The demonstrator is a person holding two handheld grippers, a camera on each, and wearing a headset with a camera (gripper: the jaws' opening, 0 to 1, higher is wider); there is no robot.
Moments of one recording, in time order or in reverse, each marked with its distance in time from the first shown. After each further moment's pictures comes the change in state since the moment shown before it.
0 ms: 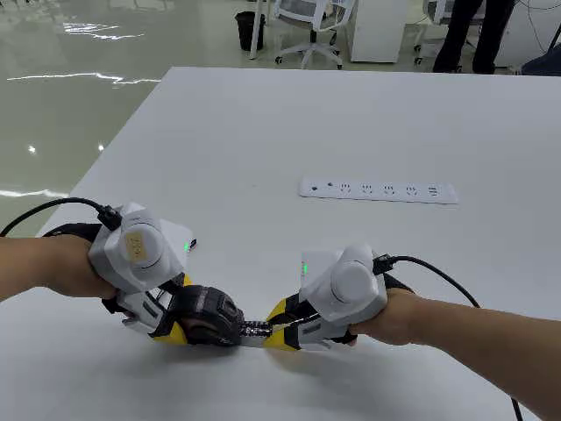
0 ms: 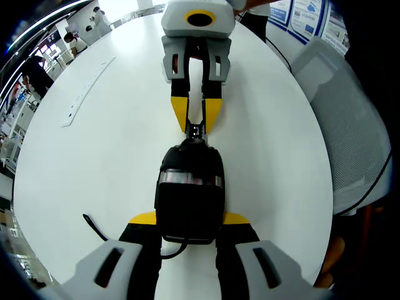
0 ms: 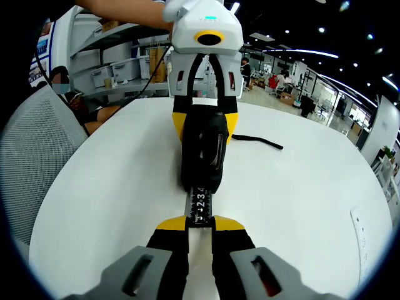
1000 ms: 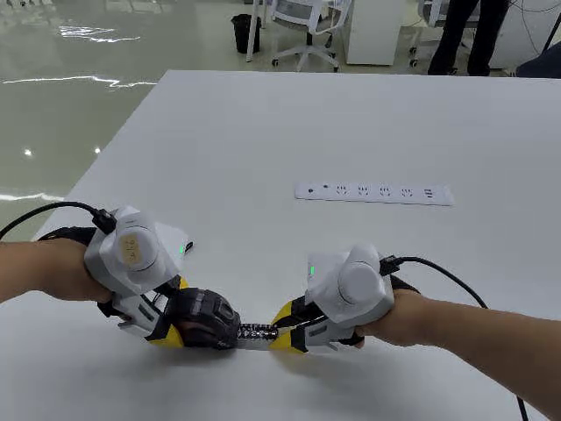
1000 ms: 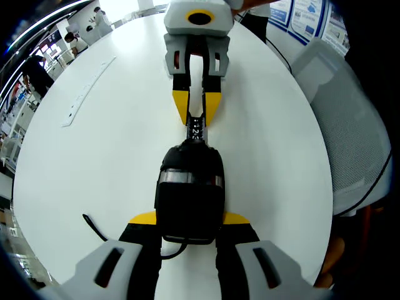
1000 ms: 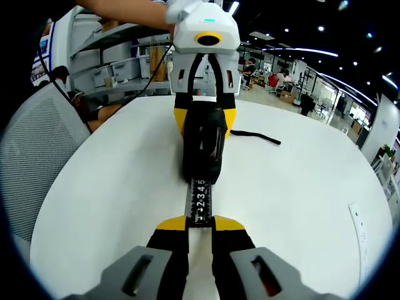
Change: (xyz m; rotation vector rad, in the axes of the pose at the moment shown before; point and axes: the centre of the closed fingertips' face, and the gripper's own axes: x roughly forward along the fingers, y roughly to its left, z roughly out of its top) left arm 0.002 -0.001 0.002 -0.004 -0.005 -0.001; right arm -0.009 0.001 -0.010 0.005 0.009 0.002
